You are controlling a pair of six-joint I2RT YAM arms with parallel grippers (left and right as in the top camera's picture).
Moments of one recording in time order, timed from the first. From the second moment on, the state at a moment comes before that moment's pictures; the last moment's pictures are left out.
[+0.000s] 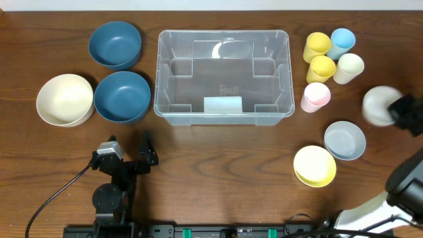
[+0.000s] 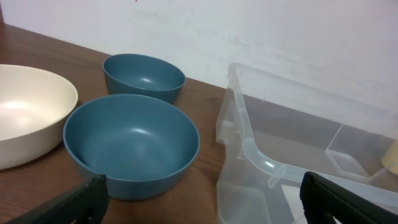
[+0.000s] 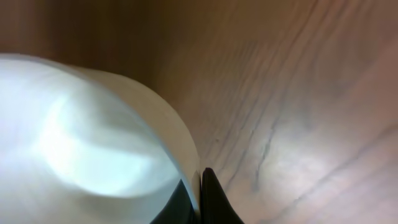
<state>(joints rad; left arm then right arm) -0.02 0.01 0.02 -0.12 -0.01 -0.32 -0.63 1.85 1.47 -0.95 -0.02 0.43</state>
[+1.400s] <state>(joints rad) -0.02 0.01 0.02 -0.12 -0.01 -0.32 0.45 2.00 1.75 -0.64 0.30 0.24</state>
